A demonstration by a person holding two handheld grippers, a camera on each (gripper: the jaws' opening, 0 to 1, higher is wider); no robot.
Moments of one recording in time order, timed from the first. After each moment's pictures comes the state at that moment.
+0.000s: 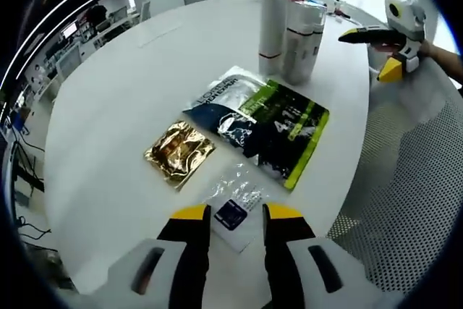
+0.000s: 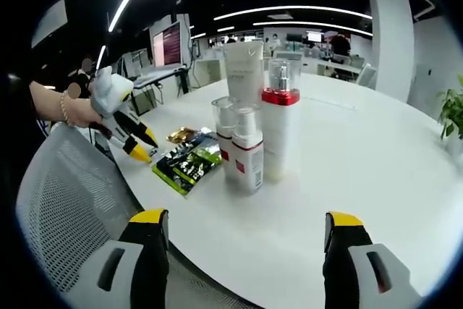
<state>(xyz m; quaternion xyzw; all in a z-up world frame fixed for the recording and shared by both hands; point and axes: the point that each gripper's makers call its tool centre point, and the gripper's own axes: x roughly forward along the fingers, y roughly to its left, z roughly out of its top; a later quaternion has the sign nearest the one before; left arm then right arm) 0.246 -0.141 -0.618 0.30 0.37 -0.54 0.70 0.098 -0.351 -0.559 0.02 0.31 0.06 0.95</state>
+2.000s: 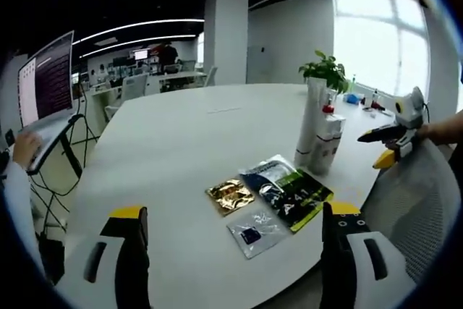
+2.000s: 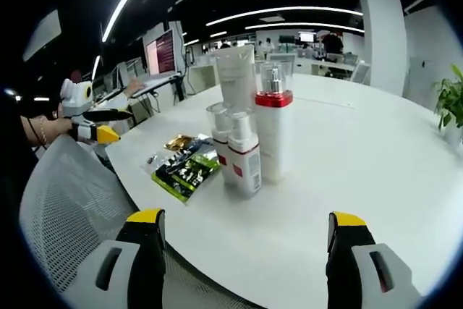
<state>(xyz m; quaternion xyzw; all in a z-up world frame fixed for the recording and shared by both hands) 0.262 -0.101 -0.524 0.09 0.21 -0.46 0.86 0.099 -0.353 -0.559 0.04 0.29 0.04 0.95</state>
